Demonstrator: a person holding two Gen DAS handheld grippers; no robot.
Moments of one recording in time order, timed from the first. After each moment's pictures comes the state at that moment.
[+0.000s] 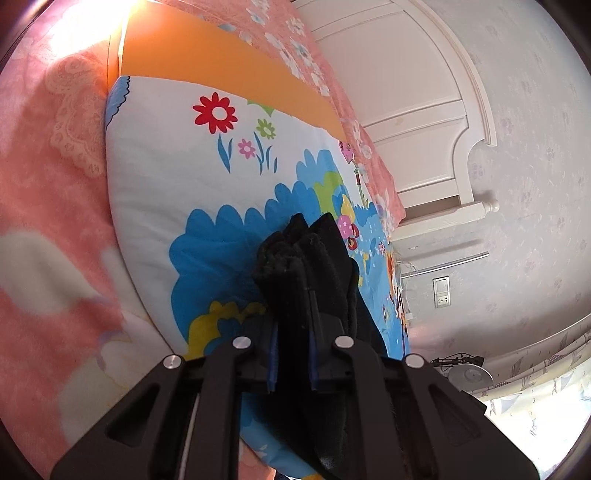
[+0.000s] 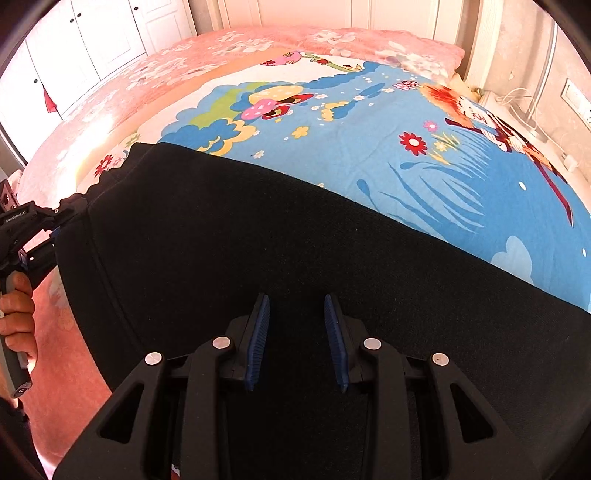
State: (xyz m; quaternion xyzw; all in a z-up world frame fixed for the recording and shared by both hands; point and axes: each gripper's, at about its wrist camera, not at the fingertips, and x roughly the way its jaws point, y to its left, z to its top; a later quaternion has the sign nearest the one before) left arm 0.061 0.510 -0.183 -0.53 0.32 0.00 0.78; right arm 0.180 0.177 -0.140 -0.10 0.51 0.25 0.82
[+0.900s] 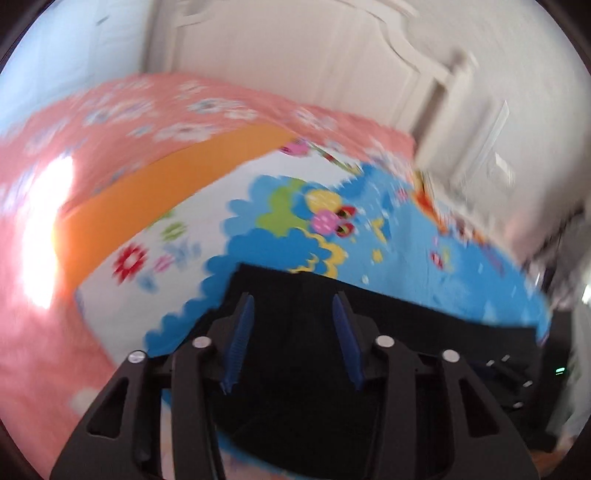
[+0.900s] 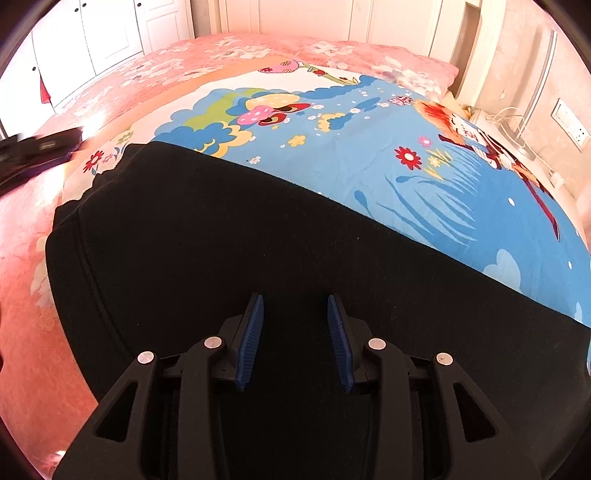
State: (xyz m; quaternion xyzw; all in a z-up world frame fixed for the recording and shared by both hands) left arm 0.128 0.405 -0.081 -0.13 0.39 0.04 0.91; right arm 0.172 0.186 -0.141 -0.13 0.48 0.23 0.84
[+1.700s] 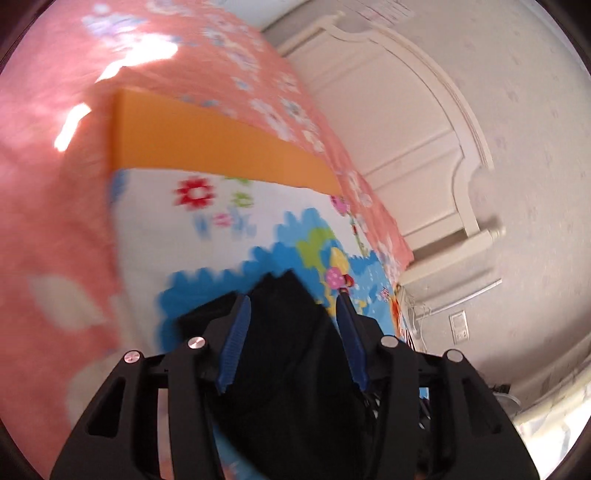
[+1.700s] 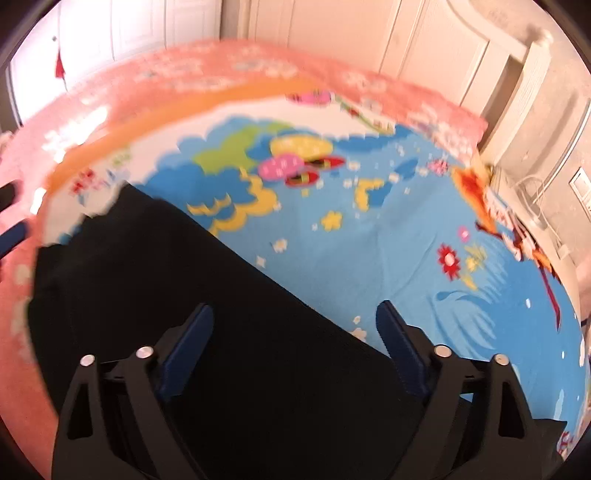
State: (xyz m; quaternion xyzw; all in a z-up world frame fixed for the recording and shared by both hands) left arm 0.032 0.497 -0.129 -0.50 0.25 0.09 0.82; right arm 0.230 0.263 -0.139 -0.20 0.44 0.23 0.84
